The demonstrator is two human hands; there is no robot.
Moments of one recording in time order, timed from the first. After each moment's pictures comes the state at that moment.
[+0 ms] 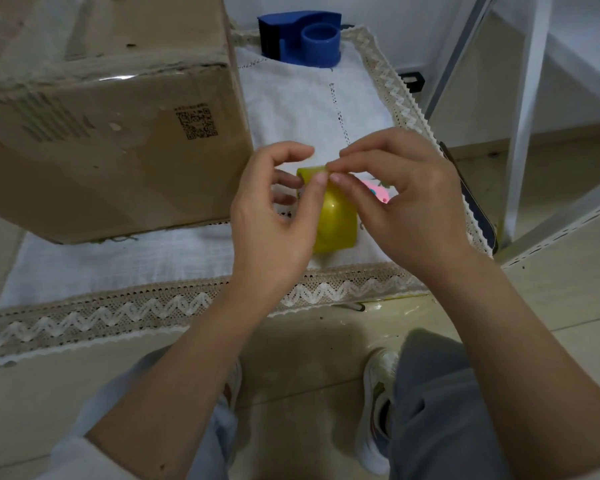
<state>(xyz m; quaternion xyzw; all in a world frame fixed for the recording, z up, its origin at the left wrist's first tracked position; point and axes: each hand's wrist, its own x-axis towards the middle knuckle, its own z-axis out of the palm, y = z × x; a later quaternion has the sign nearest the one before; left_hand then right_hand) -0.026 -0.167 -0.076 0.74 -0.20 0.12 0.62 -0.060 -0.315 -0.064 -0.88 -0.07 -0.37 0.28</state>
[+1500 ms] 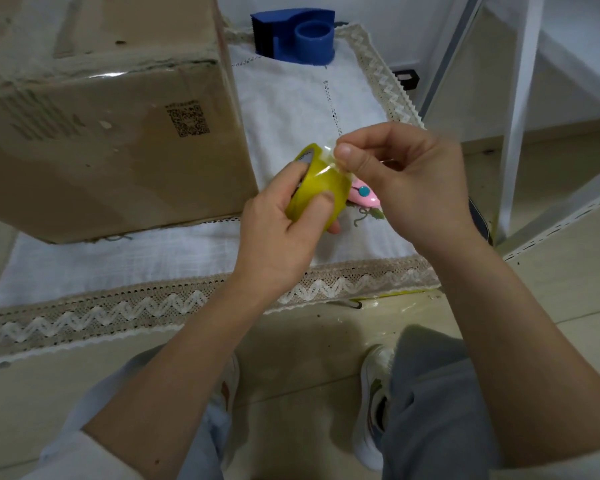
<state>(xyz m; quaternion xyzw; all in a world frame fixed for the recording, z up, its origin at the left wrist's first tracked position) -0.034 -0.170 -0.072 0.74 -0.23 -0.02 0.63 -0.063 -0.311 -0.037 -0.78 0.08 -0.23 0.58</state>
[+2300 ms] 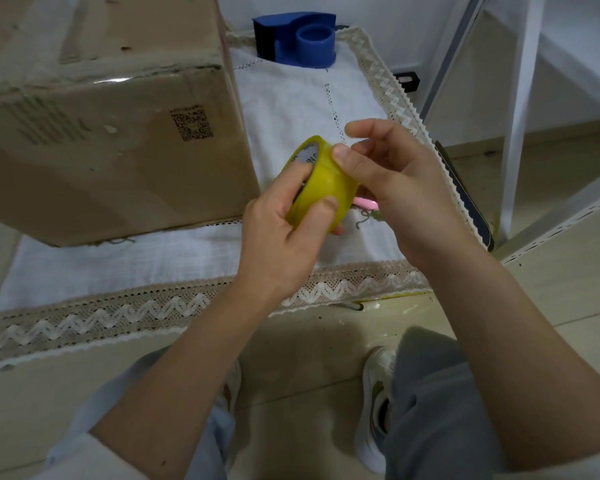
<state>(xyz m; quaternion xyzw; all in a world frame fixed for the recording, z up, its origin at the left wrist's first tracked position) -0.031 -0.168 -0.075 0.72 -0.28 0.04 0.63 -0.058 -0.304 -0.042 -0.69 0.13 -0.13 0.70</state>
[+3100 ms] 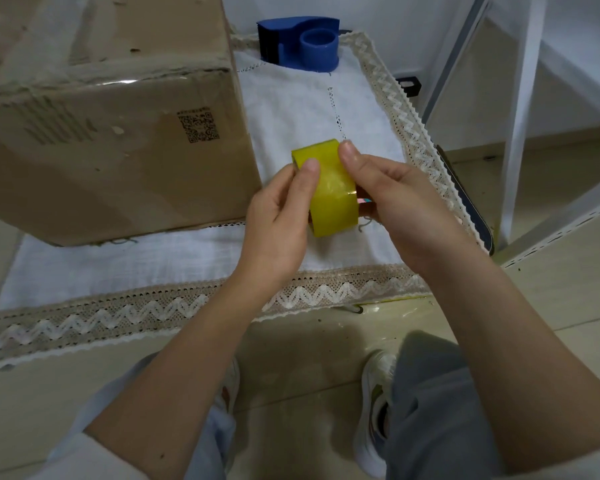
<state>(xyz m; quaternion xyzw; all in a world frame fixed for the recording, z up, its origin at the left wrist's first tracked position) -0.018 -0.173 -0.073 0.70 -0.16 -0.04 0.69 -0.057 -0.301 -0.044 -0.72 0.16 -0.03 0.68</state>
